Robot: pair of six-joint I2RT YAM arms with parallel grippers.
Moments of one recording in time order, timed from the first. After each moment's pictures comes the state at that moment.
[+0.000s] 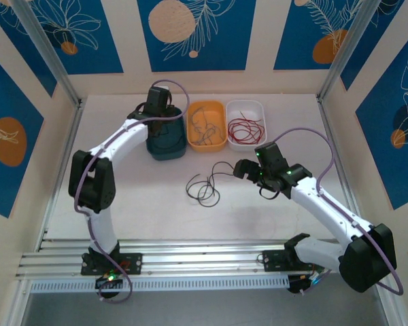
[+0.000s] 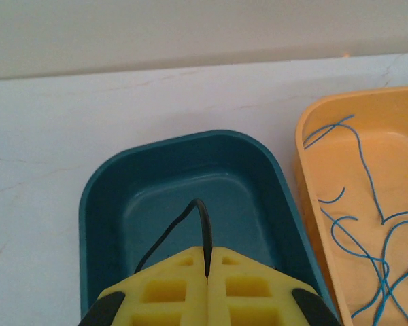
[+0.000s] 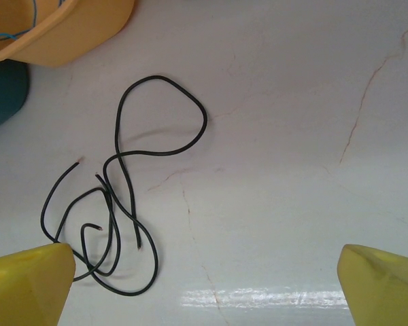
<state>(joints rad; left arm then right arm) -0.39 1.92 1.61 -0.37 -0.27 -0.20 0.47 1.12 0.82 -0.67 0.01 0.77</state>
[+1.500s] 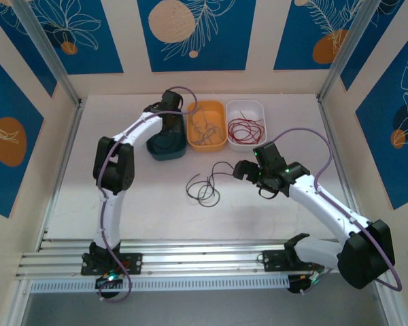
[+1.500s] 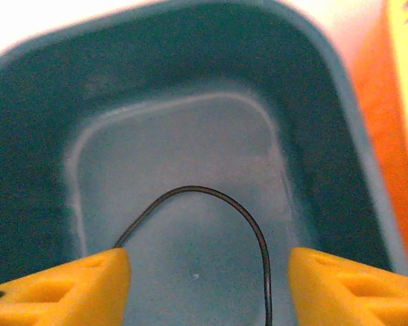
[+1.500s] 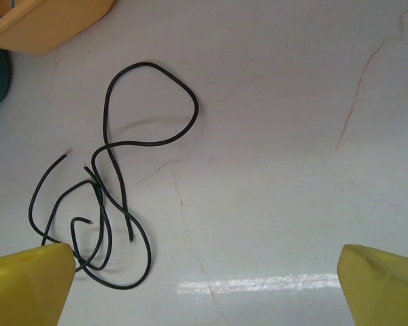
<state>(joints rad) -0.39 2.21 1.88 -0.66 -0.26 -0.26 0.48 1.14 0.83 -0.70 0.01 0.78</state>
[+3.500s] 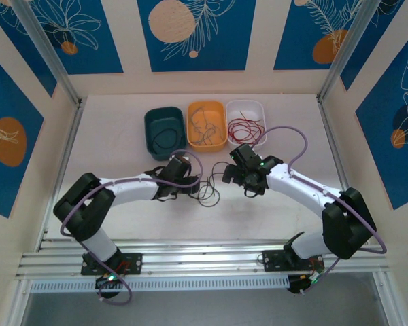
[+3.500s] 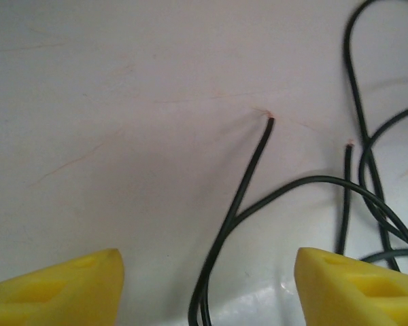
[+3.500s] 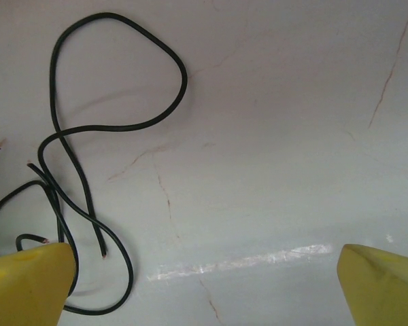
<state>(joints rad) -0.75 1.64 0.81 -0.13 -0.05 -0.61 0.62 1.39 0.92 -0.72 0.13 0.90</state>
